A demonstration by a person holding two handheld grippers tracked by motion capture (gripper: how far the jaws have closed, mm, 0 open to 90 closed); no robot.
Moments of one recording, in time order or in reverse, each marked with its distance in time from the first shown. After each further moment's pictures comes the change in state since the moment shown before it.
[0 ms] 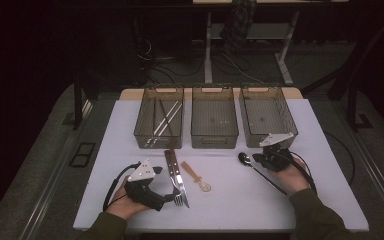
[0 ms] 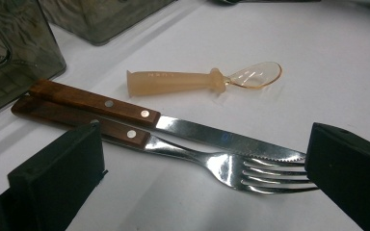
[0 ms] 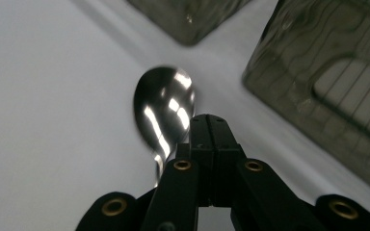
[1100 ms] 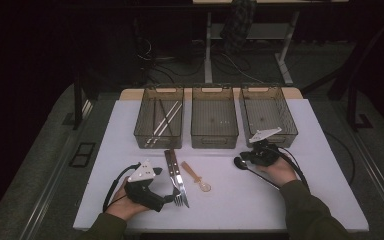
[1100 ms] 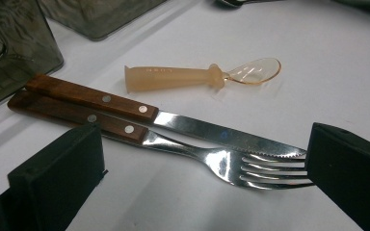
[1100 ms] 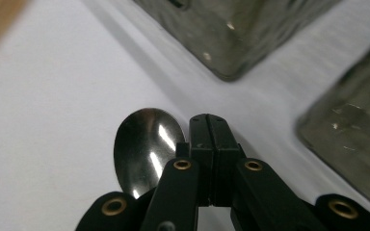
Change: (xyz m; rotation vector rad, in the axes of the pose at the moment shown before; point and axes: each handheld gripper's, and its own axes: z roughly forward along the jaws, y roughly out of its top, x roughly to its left) left arm 0.000 -0.001 0.000 0.008 -0.001 0.000; right arm 0.002 0.013 0.030 -0.025 0.162 -0.030
